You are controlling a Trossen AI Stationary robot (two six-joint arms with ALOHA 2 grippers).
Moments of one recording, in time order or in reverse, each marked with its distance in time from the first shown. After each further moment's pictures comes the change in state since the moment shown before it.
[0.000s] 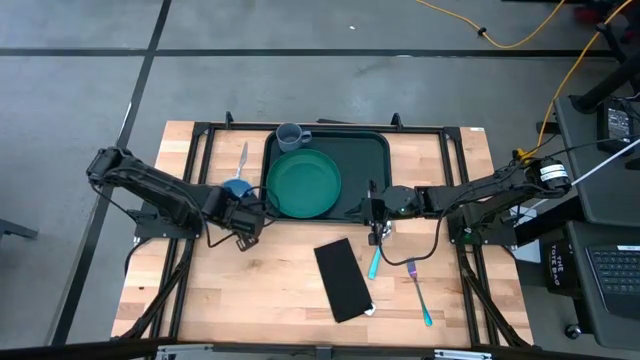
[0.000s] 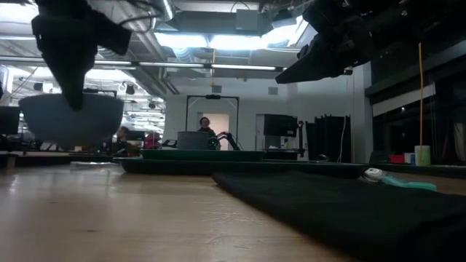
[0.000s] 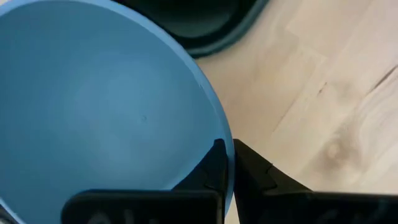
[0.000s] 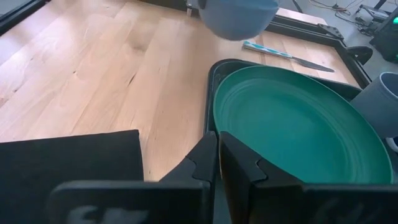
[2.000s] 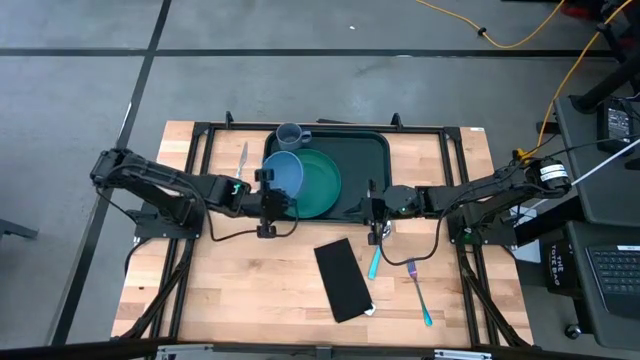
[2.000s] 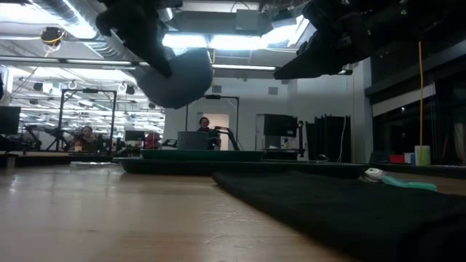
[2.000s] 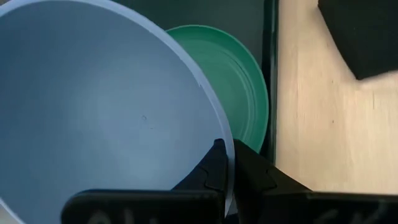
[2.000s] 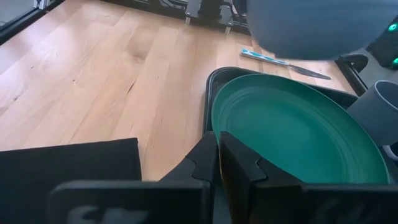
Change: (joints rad) left arm 0.103 0.049 0.129 0.372 -0.245 0.816; right arm 0.000 0.000 0.000 0.029 0.000 -0.006
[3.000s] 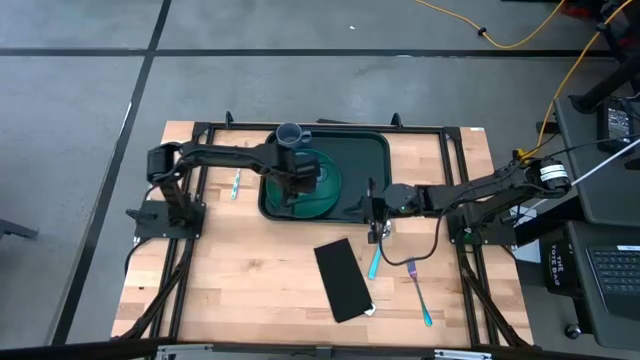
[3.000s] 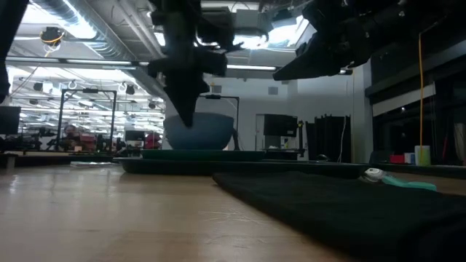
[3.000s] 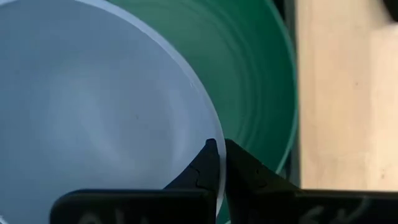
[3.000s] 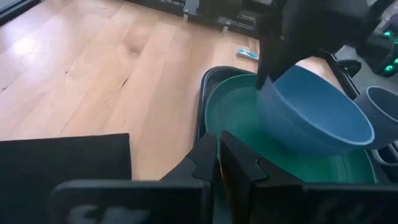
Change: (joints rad) left arm 0.377 0.440 0.317 -0.209 0.452 0.359; right arm -0.017 0.000 0.000 -0.003 0.000 -0.052
